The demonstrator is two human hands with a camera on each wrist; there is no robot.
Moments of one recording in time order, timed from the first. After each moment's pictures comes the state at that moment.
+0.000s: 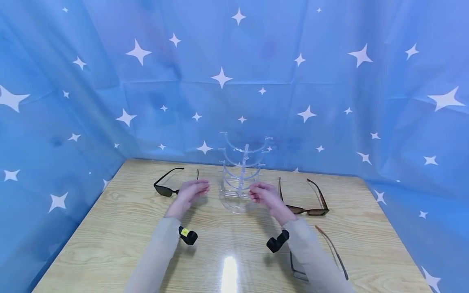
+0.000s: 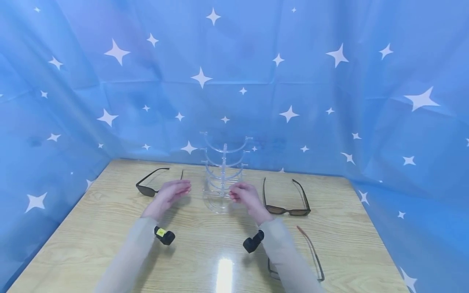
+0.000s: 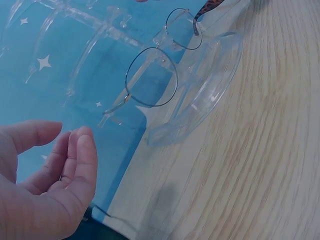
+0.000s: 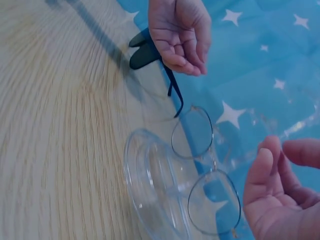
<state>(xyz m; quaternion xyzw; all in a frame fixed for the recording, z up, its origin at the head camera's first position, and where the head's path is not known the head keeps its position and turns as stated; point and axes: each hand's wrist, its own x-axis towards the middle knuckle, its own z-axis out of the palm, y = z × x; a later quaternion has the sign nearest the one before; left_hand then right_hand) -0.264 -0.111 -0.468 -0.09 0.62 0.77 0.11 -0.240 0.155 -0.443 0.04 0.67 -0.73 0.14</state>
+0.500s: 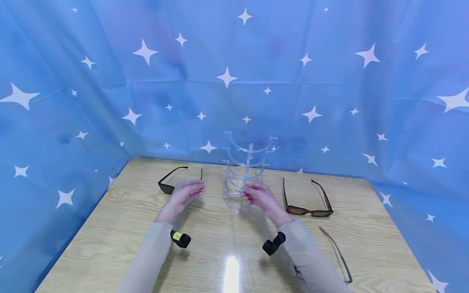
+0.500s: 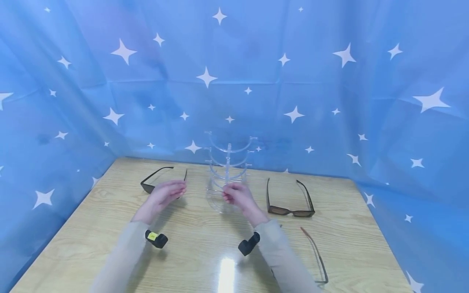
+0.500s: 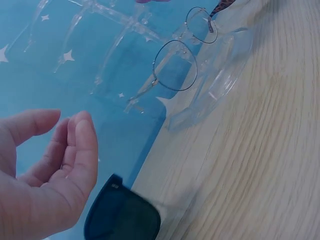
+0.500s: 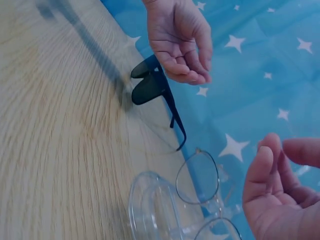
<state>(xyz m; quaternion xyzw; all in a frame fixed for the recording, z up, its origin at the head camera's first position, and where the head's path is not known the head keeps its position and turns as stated) -0.245 -0.140 -0.462 -0.04 0.60 0.79 0.11 -0.232 0.126 -0.437 0.01 0.64 -0.75 0.16</state>
